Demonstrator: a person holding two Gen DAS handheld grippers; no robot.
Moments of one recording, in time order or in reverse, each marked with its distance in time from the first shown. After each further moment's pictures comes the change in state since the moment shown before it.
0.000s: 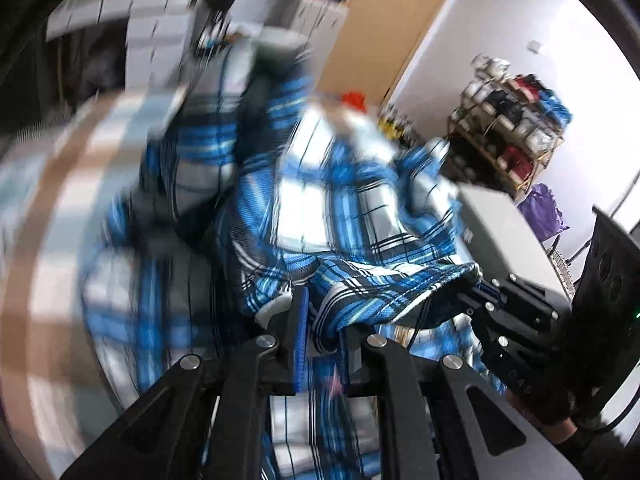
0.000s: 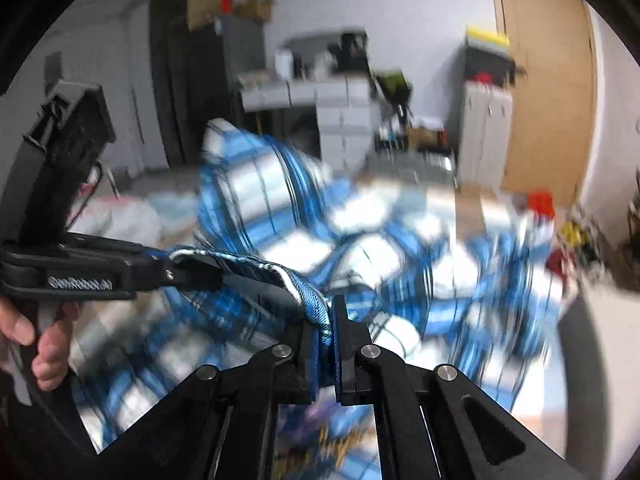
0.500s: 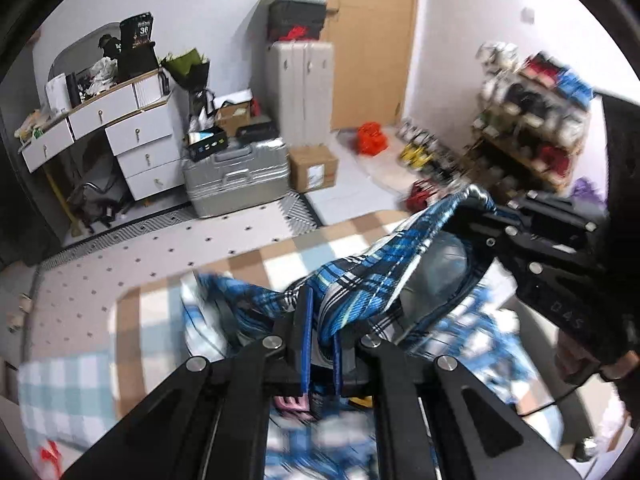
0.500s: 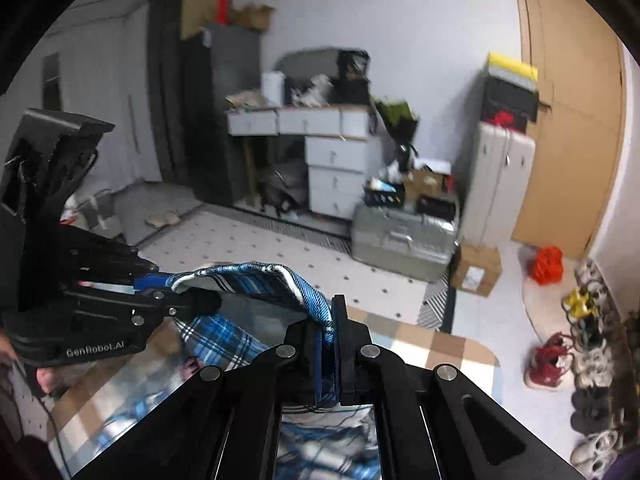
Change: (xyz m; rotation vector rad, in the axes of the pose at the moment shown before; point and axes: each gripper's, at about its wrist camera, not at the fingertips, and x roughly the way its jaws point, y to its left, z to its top) left arm -0.023 -0.023 0.214 0.300 -0.103 0.168; right arm 0.050 -0.081 0.250 -0.140 -0.156 0.030
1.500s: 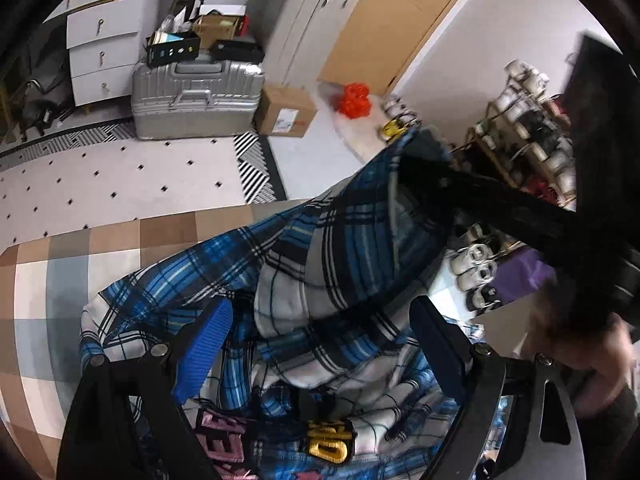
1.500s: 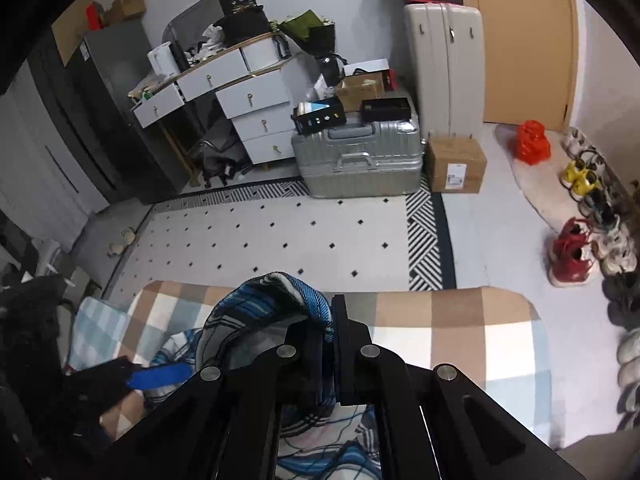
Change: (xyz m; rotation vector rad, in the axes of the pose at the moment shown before) left arm 0.185 0.040 0.045 -0.259 0.199 -0.230; right arm 0.188 -0.116 0.006 0.381 0.298 -0.070
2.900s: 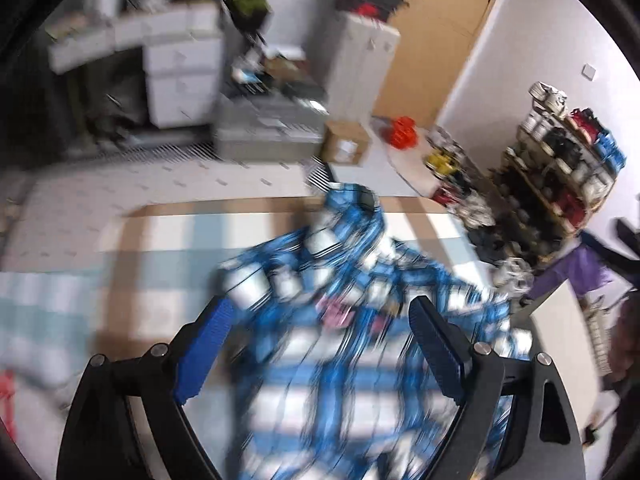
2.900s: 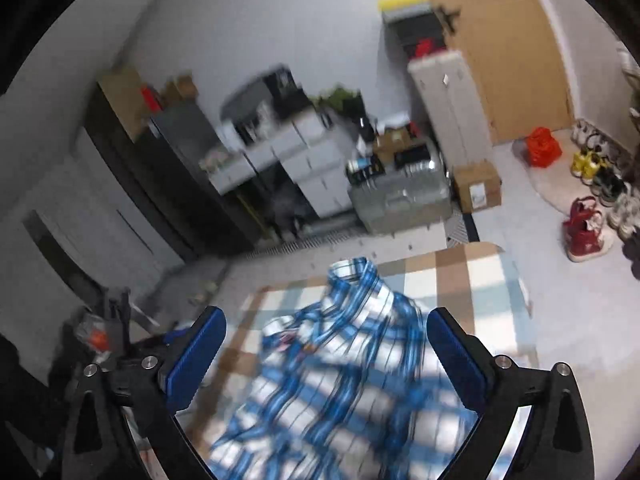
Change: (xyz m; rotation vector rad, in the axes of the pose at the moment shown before) left arm -0.112 0.024 -0.078 -0.027 -0.091 0.124; right arm -0.155 -0.011 -0.067 0.118 -0.136 0.207
